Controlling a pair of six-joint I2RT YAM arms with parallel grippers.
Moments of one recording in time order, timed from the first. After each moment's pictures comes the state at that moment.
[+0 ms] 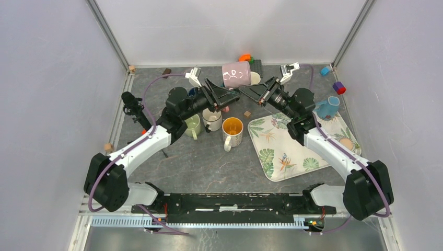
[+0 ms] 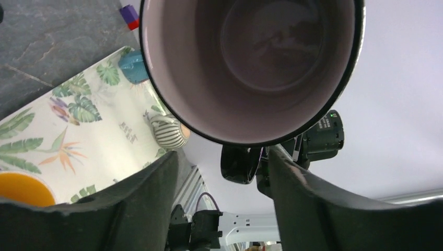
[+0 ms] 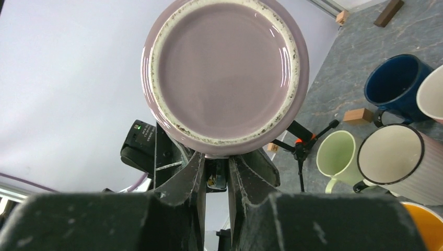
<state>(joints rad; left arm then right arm) -0.56 1.33 0.93 0.45 0.45 -1.19 0.42 1.26 0.85 0.62 -0.47 1.19</state>
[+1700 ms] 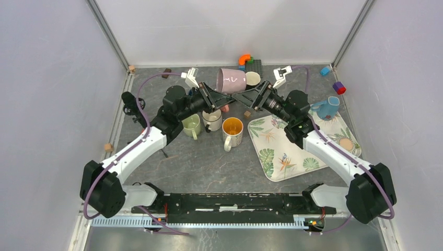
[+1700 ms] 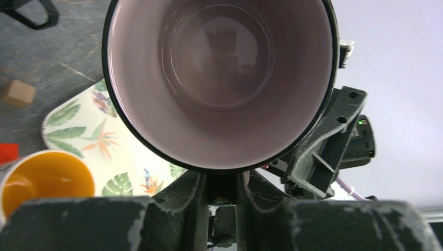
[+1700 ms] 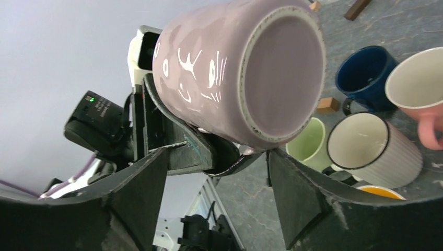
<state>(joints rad) -0.55 1.27 0.96 0.30 0.43 -1.09 0.50 1.24 0.85 0.52 -0.42 1.01</state>
